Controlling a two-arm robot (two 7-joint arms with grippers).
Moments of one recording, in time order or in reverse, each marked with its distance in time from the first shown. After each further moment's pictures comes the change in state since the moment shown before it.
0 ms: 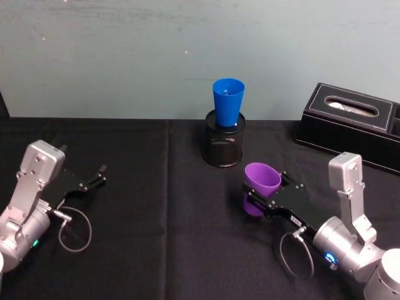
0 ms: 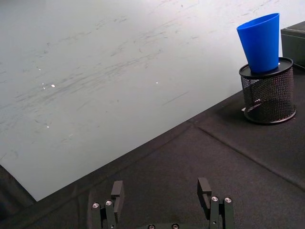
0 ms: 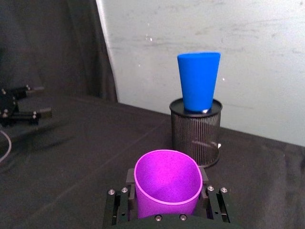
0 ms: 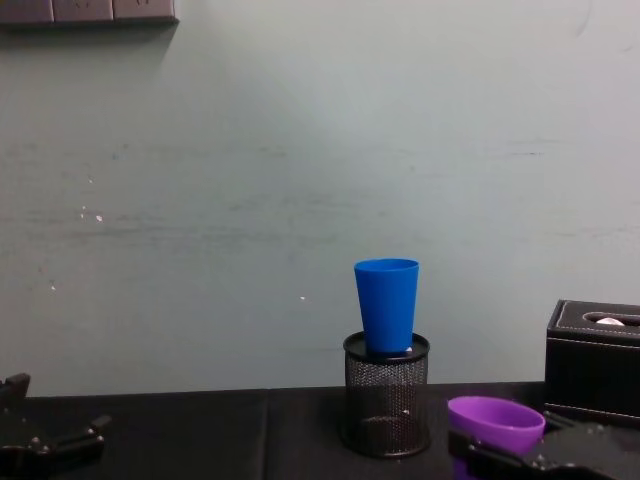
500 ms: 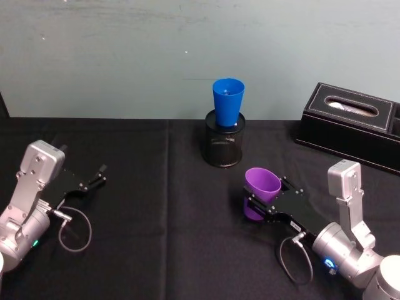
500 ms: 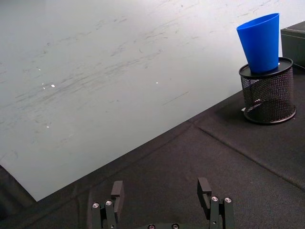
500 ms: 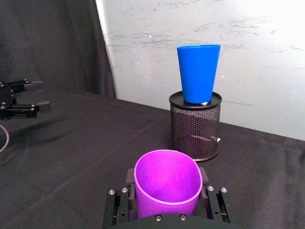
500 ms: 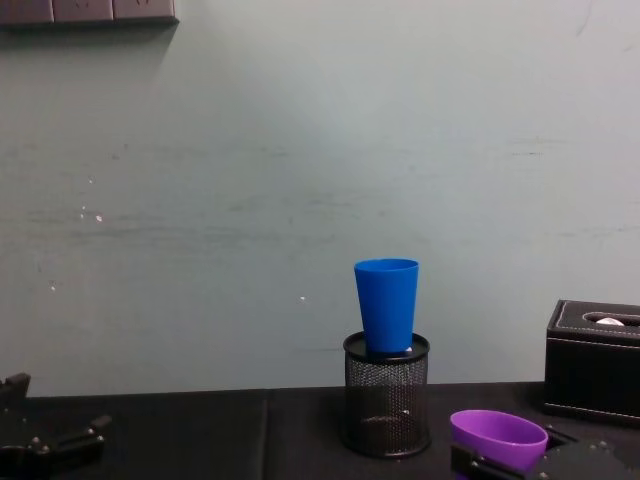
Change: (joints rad) left arm 0.000 0.000 0.000 0.000 0.000 0.000 0.000; right arm -0.007 -0.010 0.002 0.030 -0.012 -0.038 0.003
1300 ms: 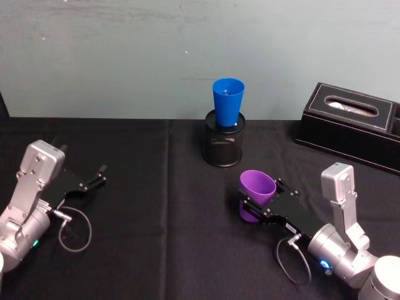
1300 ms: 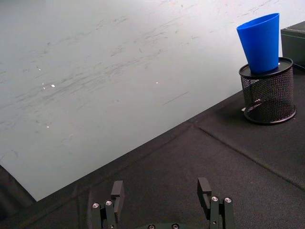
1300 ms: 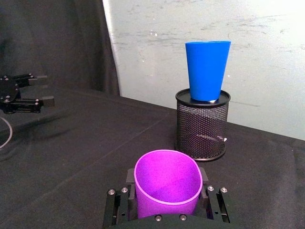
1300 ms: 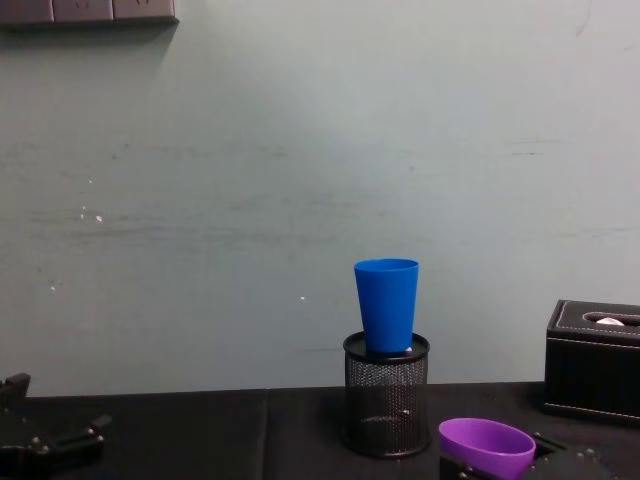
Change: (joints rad) left arm 0.000 0.000 0.000 0.000 0.000 0.000 0.000; right arm 0.021 -0.017 -0.009 0.049 -0.019 -0.033 0.023
